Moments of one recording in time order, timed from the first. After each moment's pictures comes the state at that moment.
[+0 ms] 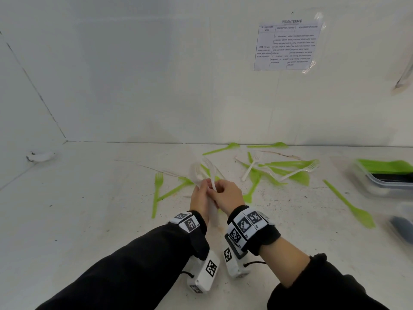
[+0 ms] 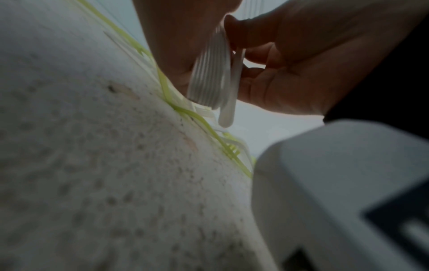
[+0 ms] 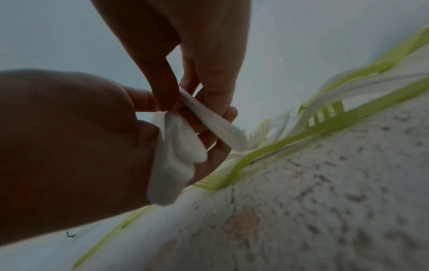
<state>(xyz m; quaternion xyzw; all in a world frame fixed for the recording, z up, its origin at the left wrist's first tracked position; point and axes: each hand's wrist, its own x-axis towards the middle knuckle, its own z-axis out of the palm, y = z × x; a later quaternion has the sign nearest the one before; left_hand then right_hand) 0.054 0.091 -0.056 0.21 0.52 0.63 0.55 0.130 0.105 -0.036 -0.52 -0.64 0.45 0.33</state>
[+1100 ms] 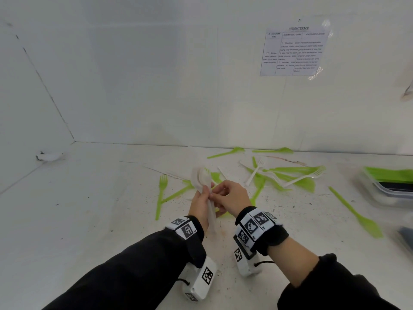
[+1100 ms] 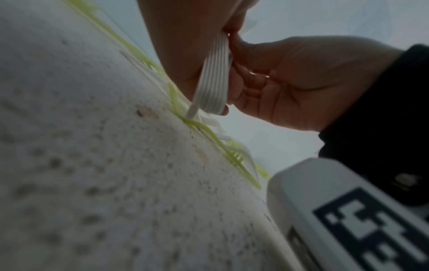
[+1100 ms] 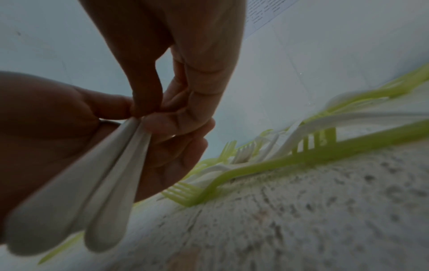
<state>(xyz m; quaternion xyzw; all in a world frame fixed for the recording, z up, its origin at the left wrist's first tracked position) 0.045 0.081 -0.059 0.23 0.47 0.62 0.58 0.139 0.109 -0.031 -0.48 -0.63 0.51 0.33</state>
